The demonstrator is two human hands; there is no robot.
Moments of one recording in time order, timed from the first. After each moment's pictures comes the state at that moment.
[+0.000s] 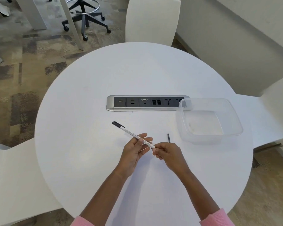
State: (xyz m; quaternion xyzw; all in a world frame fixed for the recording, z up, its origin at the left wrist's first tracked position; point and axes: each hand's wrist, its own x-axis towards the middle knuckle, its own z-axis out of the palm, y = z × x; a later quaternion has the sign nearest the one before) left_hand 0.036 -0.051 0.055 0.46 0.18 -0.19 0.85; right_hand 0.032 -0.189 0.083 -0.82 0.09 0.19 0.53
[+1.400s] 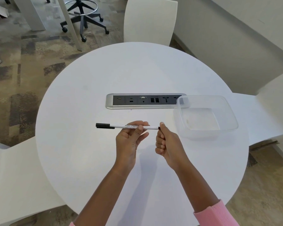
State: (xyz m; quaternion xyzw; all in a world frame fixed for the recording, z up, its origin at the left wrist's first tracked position) left_hand 0.029 -0.052 0.112 0.44 0.13 -0.03 0.89; right_hand 0.034 -0.166 0.142 -0.58 0.28 0.19 0.74
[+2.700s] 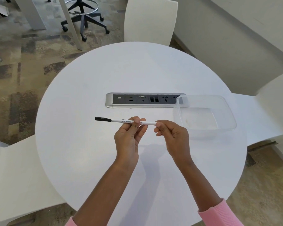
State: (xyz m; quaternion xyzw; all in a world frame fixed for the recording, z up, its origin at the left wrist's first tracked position) left_hand 0.029 -0.060 0.143 0.38 0.25 -0.01 0.89; right_hand 0.030 -0.179 0.138 -0.78 0.01 -0.06 0.62
